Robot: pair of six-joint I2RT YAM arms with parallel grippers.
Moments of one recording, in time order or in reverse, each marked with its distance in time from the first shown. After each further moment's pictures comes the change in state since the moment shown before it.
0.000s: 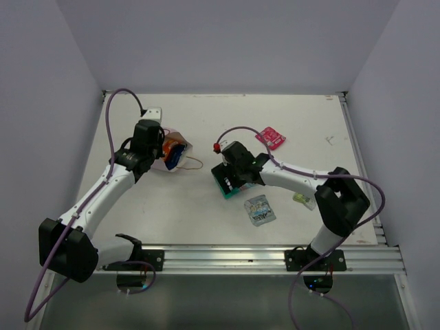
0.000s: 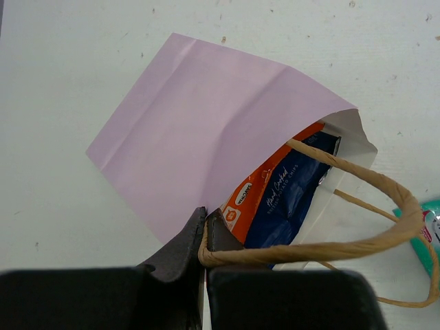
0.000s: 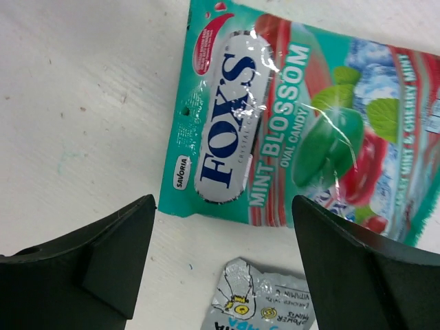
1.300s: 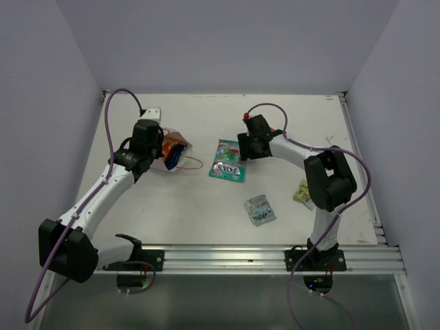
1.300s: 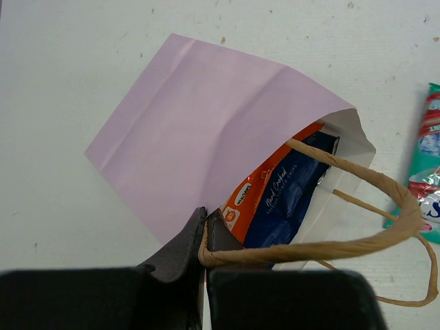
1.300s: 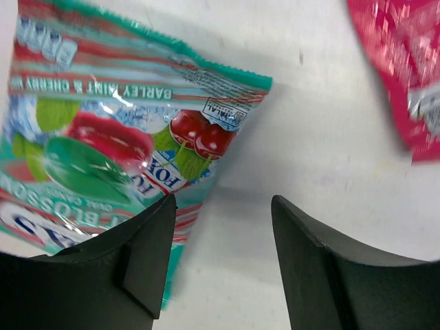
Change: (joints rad) left arm 0.008 -0.003 0.000 0.000 0.012 0.001; right arm -0.326 0.174 0.135 0.053 0.016 0.114
